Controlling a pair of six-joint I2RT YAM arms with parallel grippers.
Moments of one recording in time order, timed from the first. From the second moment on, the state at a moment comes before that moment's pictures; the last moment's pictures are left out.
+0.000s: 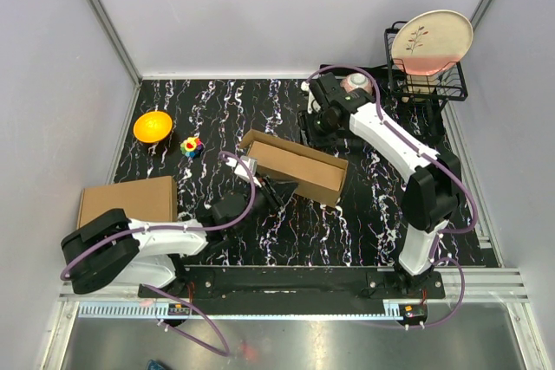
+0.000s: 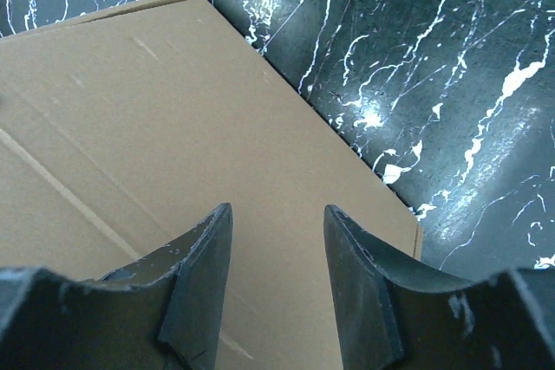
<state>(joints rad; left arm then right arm) -1.03 1.27 0.35 0.91 -0.30 -0.70 0.55 1.83 1.69 -0.93 -0.18 0.29</state>
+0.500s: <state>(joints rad) -1.03 1.24 0.35 0.89 -0.30 -0.68 0.51 1.83 1.73 -0.95 -0.12 0.29</state>
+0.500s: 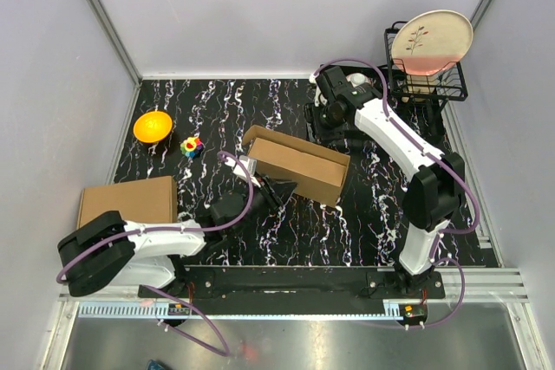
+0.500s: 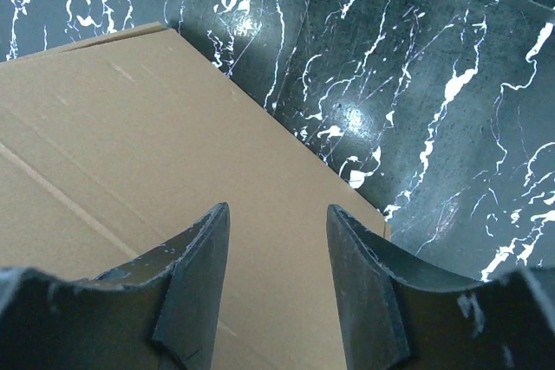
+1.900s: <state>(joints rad) -0.80 0.68 0.62 0.22 -0.42 -0.43 0.43 1.33 1.64 -0.93 0.20 0.35</state>
